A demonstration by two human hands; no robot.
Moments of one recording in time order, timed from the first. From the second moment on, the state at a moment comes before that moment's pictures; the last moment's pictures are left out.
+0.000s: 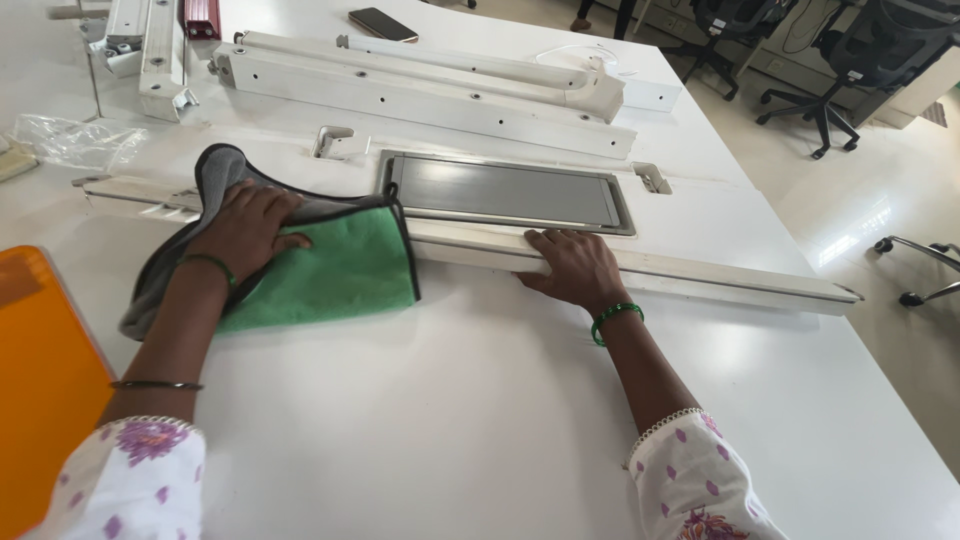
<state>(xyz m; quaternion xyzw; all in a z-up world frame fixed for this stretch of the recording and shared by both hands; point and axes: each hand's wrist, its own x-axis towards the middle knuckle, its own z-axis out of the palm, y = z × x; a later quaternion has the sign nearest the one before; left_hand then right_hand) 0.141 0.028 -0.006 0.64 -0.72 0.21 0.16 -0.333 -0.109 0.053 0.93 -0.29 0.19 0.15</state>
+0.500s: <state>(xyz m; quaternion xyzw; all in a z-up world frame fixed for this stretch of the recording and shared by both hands) -0.048 -0.048 -0.005 0.56 -0.77 0.25 0.19 -0.342 -0.137 0.022 0.93 -0.29 0.18 0.16</state>
